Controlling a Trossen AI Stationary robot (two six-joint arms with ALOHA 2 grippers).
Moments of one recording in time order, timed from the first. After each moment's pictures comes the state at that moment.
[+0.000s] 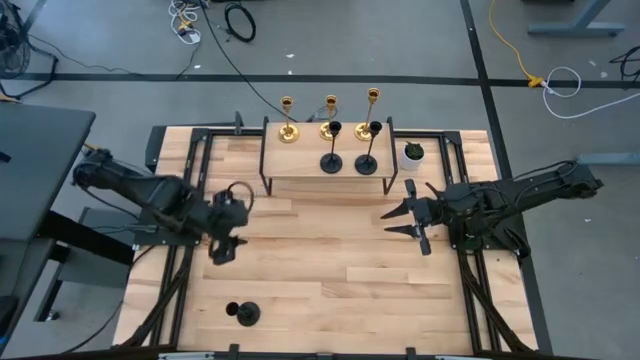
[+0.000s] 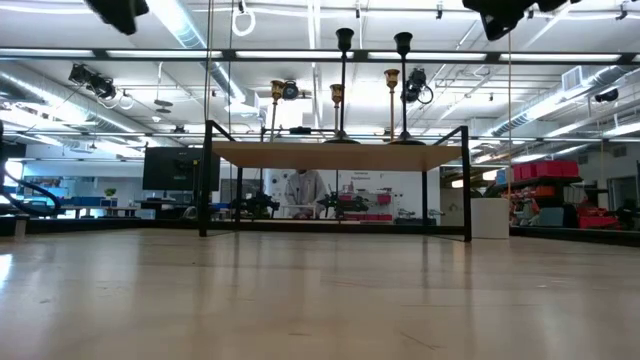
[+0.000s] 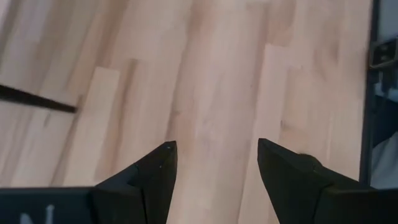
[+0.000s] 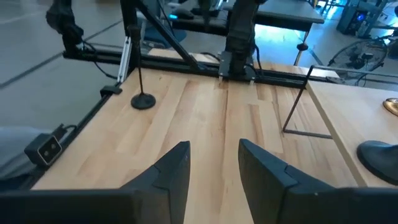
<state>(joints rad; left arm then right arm) -0.39 1.12 1.20 -1.13 -0.21 -0.55 0.25 0.80 0.68 -0.18 0.09 -0.04</state>
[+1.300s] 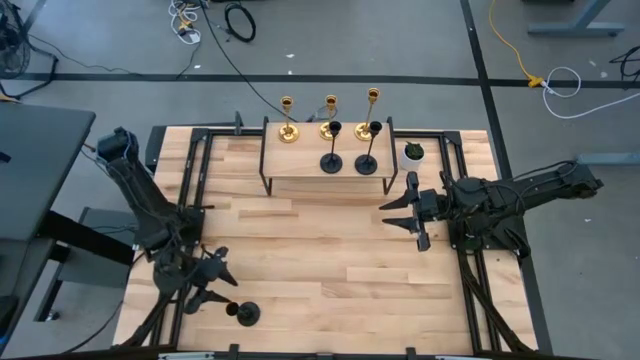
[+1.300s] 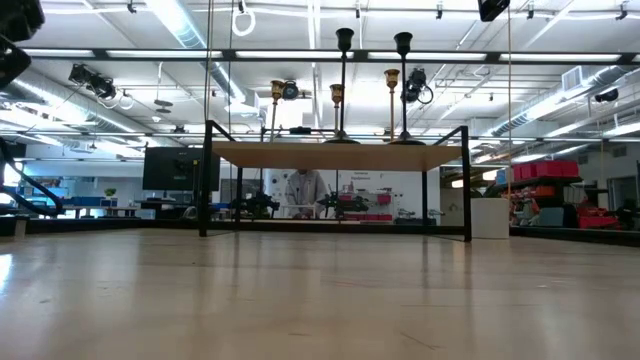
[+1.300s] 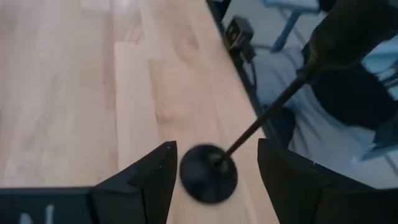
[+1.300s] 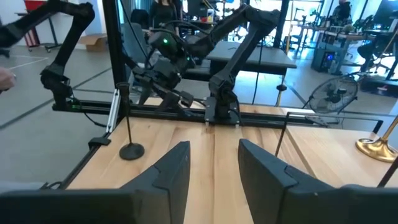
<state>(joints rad) -1.07 0.94 0.43 -0.09 -0.51 -0.72 0.25 0.80 0.68 0.01 0.15 -0.03</state>
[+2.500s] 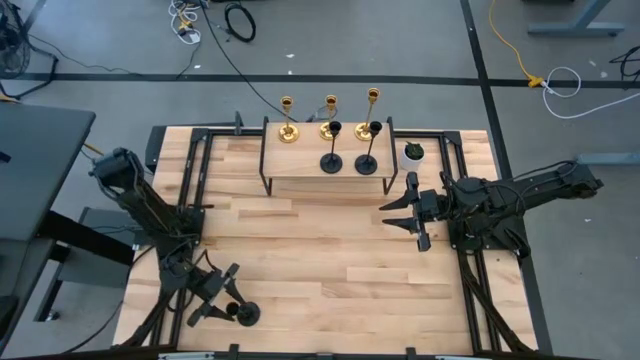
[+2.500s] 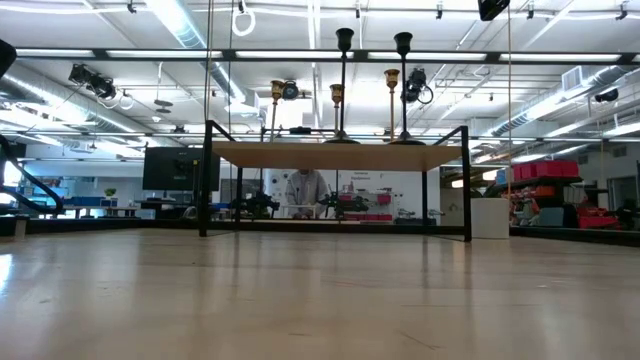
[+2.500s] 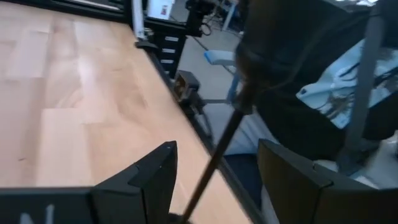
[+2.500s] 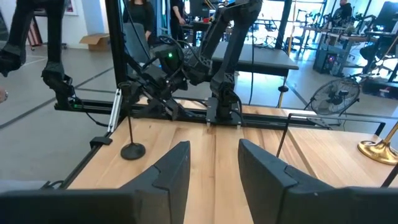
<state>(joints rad) -1.07 1.30 0.24 0.86 -0.50 -0.45 0.25 0.80 0.68 0.01 0.14 -0.04</state>
